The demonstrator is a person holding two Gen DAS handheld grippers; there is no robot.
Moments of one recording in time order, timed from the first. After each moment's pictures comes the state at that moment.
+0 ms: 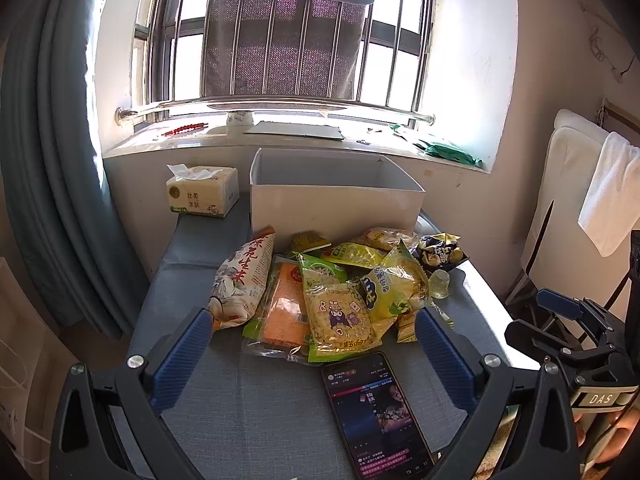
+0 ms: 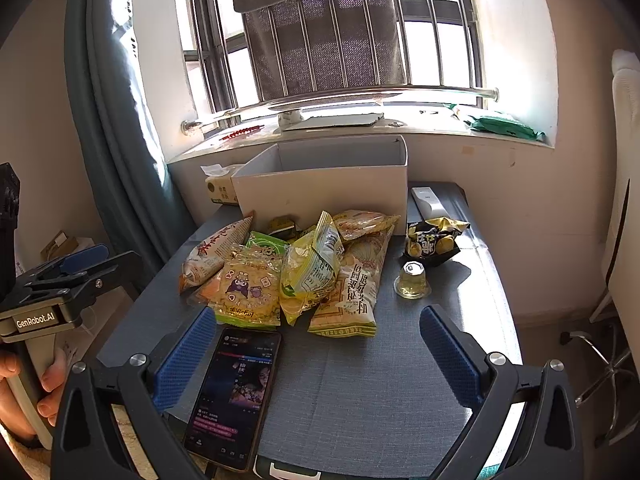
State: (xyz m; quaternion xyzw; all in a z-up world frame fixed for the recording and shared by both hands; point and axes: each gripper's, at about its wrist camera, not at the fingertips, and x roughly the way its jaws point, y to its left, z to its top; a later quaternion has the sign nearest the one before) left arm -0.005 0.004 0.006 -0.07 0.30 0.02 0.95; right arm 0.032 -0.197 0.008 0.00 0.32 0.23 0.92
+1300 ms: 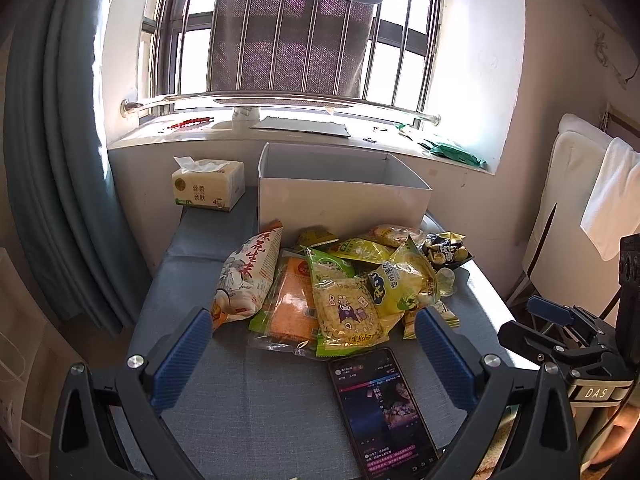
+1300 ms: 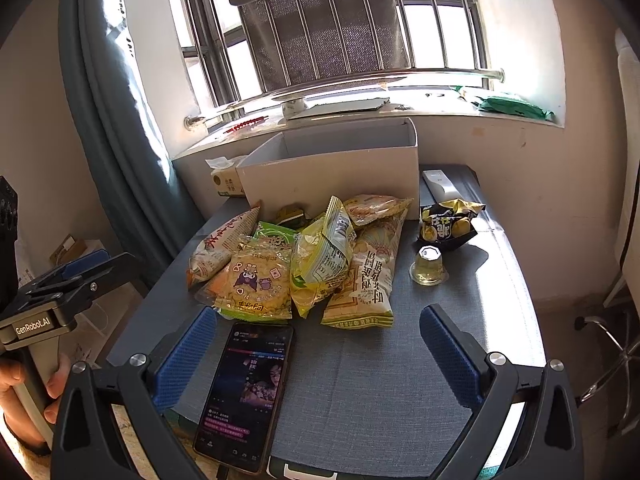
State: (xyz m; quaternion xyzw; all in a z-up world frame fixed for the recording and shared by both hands) left arm -0.008 0.013 0.000 -0.08 0.30 0.02 0.95; right arm 0.040 -0.193 -0.005 0.03 0.34 0.24 0.91
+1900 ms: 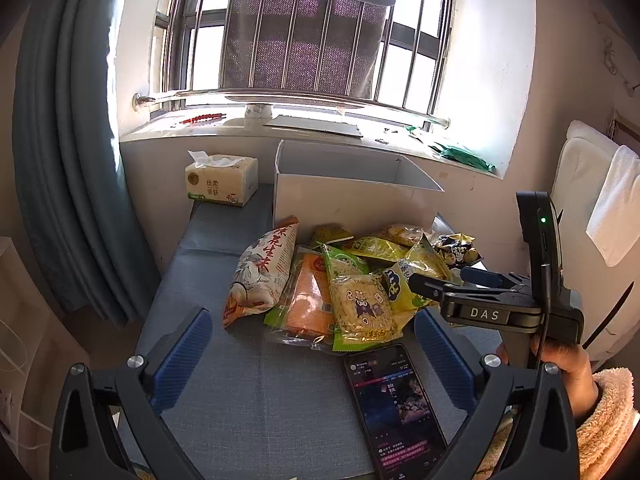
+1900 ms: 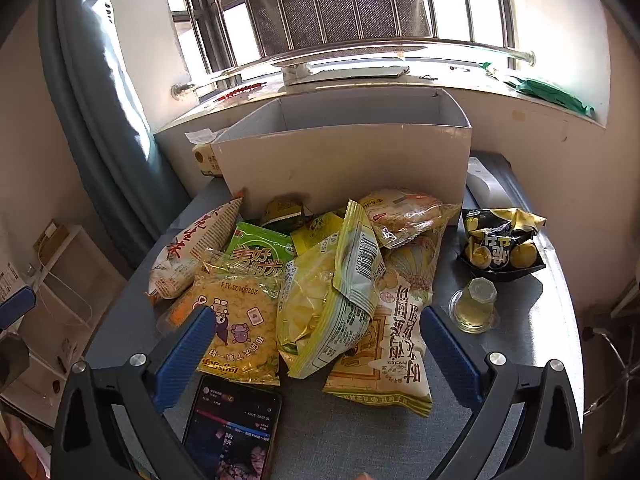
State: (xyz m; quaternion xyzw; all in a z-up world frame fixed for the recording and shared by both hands) left arm -0.016 0.029 -0.005 -0.09 0.30 0.04 0.95; right arm 0.139 -0.132 -0.045 0.00 0.40 0.25 0.88
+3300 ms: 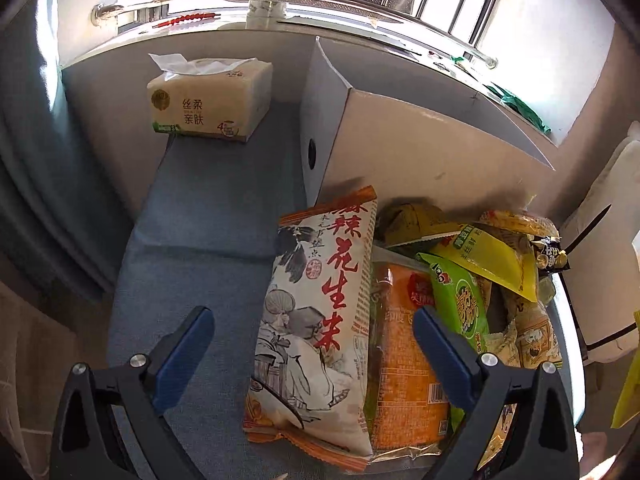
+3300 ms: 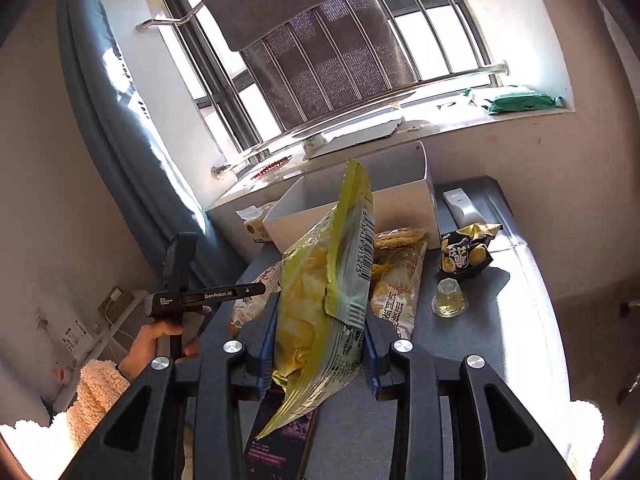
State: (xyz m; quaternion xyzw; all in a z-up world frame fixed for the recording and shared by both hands) left arm 0.167 0.115 -0.093 -0.12 0.46 0.01 0.88; right arm 0.056 -0.227 0.022 0.13 0.31 0.30 0.89
